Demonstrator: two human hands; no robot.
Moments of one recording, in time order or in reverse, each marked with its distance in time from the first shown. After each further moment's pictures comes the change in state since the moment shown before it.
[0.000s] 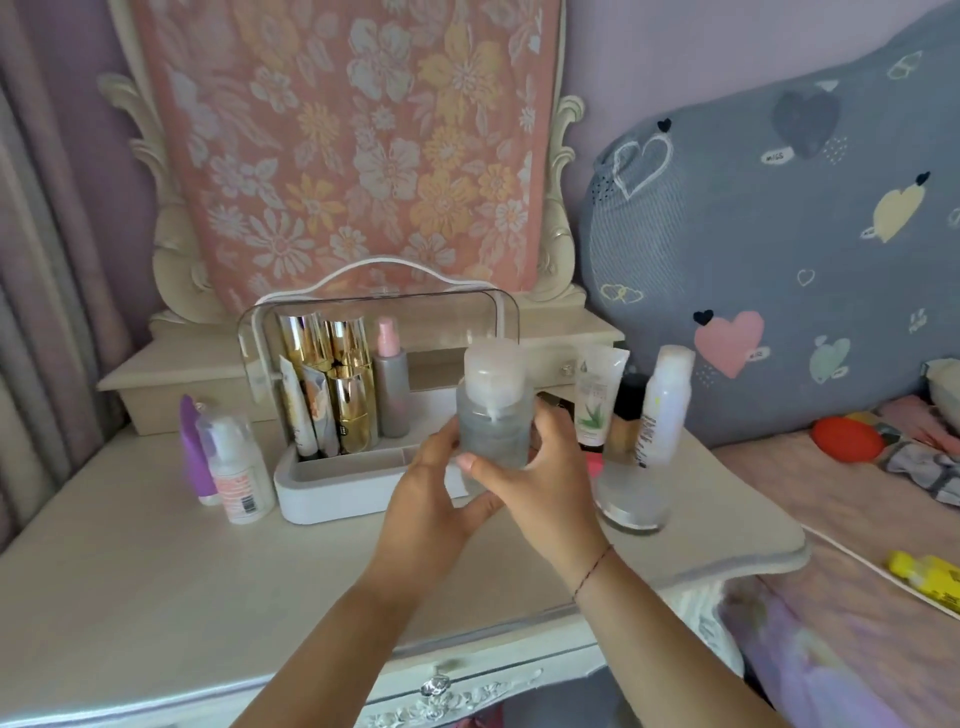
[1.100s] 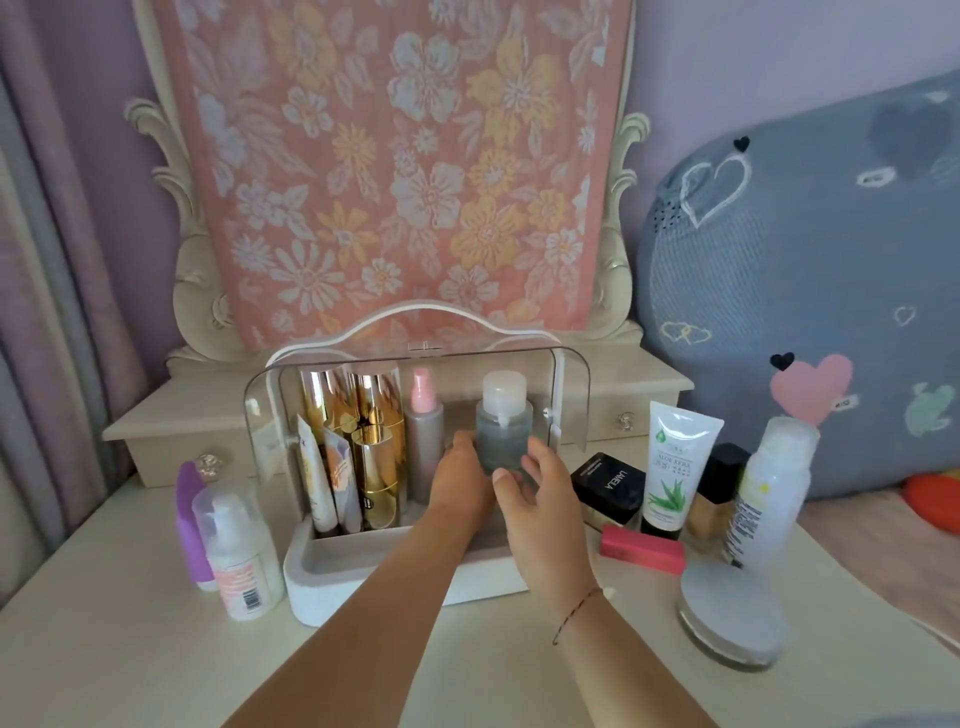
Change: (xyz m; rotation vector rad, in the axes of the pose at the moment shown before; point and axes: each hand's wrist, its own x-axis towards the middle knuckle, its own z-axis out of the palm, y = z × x) left_hand 0.133 -0.084 0.026 0.163 -0.045 -0.449; right_hand 0.073 0.048 0.079 0.117 -0.004 0.199
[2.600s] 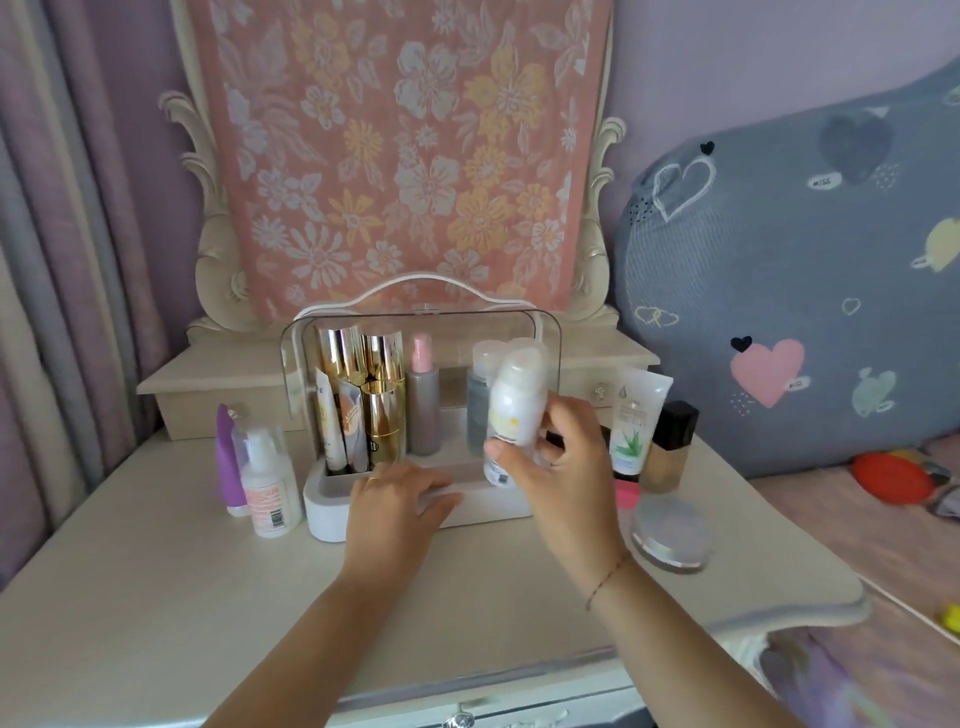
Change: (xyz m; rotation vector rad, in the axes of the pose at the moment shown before) left_hand -0.109 -0.054 -0.048 0.278 0.252 0.397; right_hand -0.061 -0.048 -0.051 0.025 0.045 -0.362
